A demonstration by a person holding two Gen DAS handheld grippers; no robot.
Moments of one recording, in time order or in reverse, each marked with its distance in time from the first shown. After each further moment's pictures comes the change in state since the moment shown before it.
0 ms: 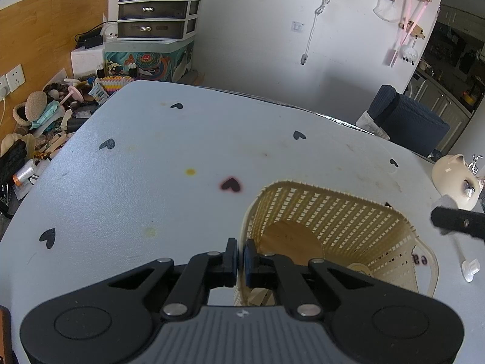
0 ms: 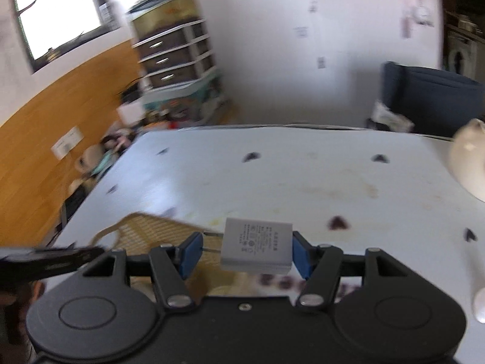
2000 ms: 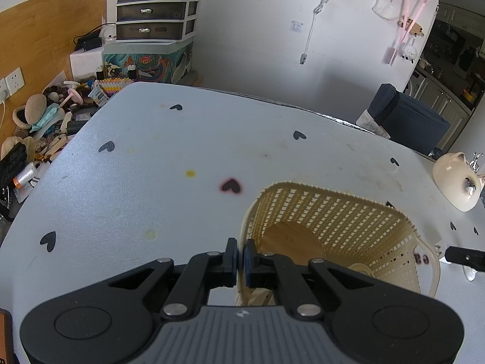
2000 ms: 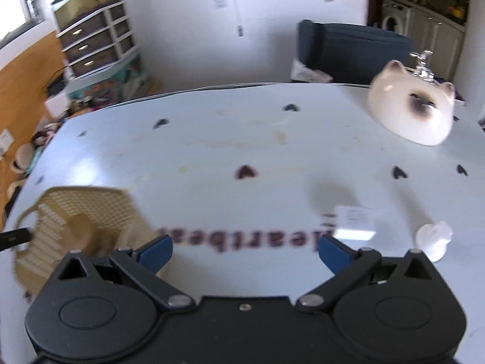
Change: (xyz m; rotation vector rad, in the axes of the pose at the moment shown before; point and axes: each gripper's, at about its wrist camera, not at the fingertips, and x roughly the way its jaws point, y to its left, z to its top) left arm -0.001 0.001 0.000 0.003 -0.002 -0.001; right arm -0.001 -0.064 -0.043 0.160 0.085 -0.304
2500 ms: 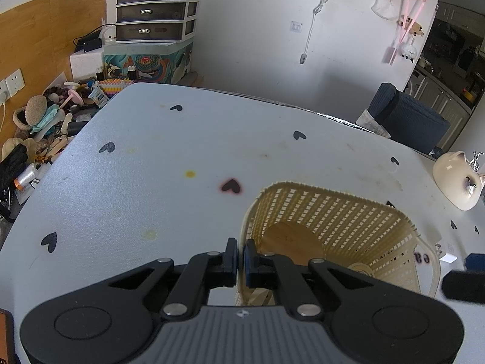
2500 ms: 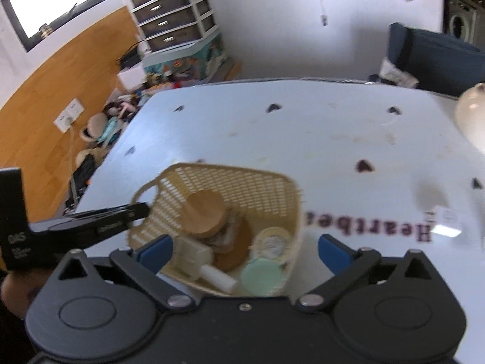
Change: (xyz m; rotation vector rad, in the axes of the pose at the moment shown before) left arm -0.001 -0.001 0.000 0.003 -0.001 0.001; right arm -0.050 0.103 0.005 -0.106 0.085 0.243
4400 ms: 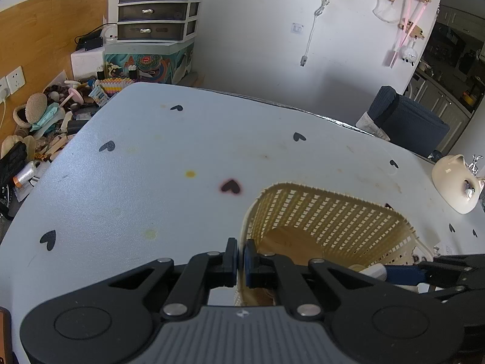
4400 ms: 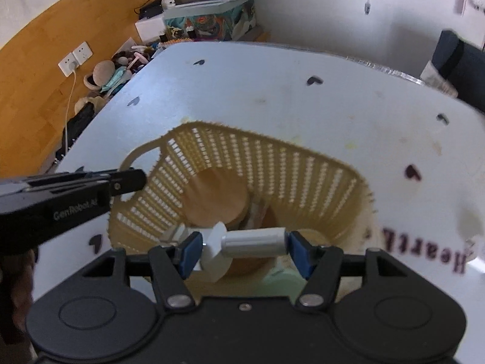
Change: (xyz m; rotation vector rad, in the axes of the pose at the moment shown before) left arm -0.002 0.001 -0.001 -0.002 -0.007 -0.016; right arm 0.083 0.045 0.001 -0.160 0.129 0.004
